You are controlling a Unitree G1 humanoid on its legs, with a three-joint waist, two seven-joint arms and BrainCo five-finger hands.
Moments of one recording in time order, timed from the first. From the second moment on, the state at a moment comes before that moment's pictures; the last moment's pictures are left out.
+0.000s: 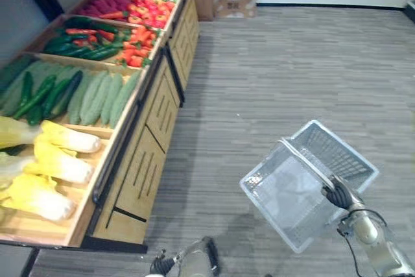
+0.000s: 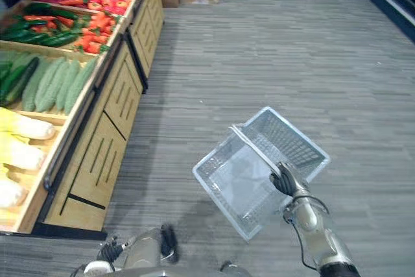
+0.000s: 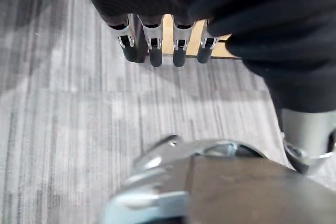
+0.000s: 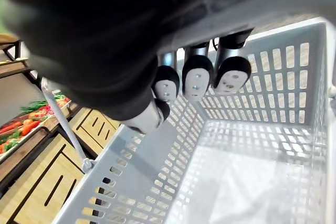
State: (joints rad) left arm 0.12 0.12 0.11 1.13 0.22 -0.12 0.14; right arm 0.14 -0.51 -0.05 0.27 -0.54 -0.17 -0.06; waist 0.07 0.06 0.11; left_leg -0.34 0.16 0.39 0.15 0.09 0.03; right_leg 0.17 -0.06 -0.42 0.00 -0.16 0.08
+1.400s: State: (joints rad) left arm 0.15 0.07 0.24 1.11 0.15 -0.10 0.19; right arm -0.03 -0.36 -0.61 1.08 -0.33 -0.08 -0.17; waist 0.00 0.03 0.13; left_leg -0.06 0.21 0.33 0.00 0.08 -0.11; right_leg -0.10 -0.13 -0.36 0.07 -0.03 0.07
